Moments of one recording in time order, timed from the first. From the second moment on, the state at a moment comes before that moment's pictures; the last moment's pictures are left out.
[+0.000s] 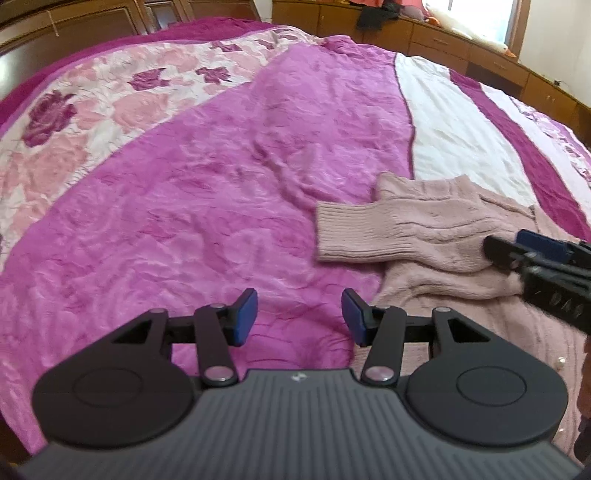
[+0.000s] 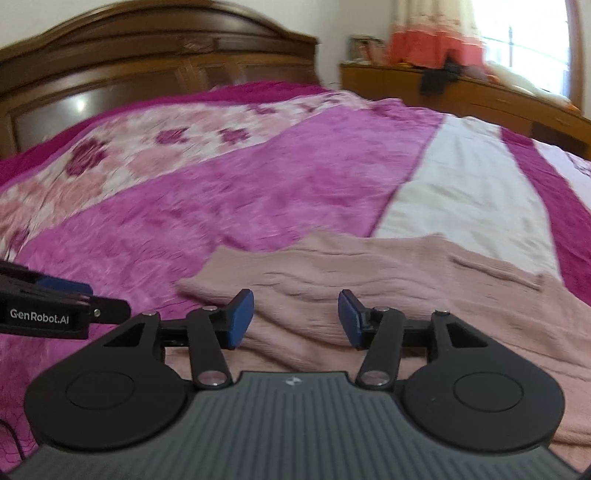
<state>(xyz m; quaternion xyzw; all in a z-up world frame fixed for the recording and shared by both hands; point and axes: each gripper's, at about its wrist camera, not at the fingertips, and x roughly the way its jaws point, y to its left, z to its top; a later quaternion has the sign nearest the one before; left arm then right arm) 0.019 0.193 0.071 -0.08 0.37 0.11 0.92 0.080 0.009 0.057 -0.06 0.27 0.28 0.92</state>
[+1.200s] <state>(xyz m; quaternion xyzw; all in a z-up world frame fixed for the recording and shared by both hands) 0.022 0.208 0.062 -0.11 0.37 0.10 0.92 0.117 -0.079 0.117 0.09 0.21 0.18 0.96</state>
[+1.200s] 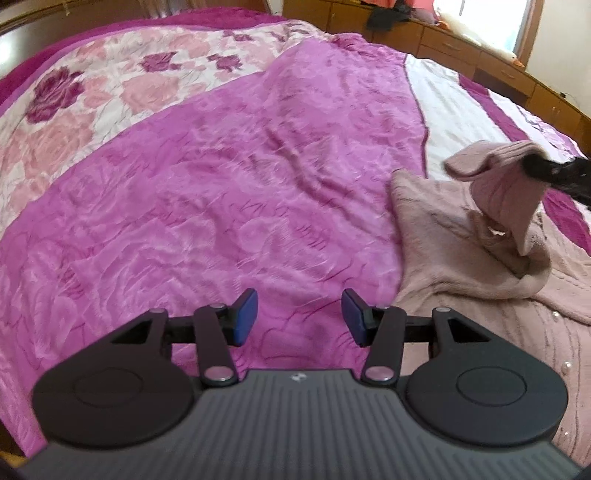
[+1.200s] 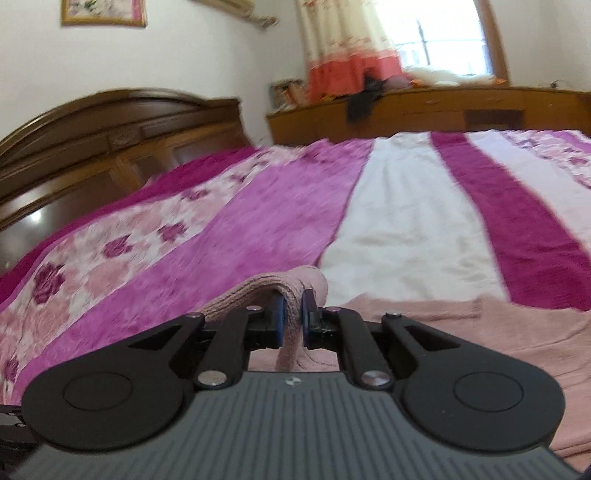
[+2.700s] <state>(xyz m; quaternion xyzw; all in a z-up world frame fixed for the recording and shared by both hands) 0.102 0.098 0.044 0.01 0.38 0.03 0.92 0.074 -0.274 0.035 0.12 0.27 0.00 0.96</state>
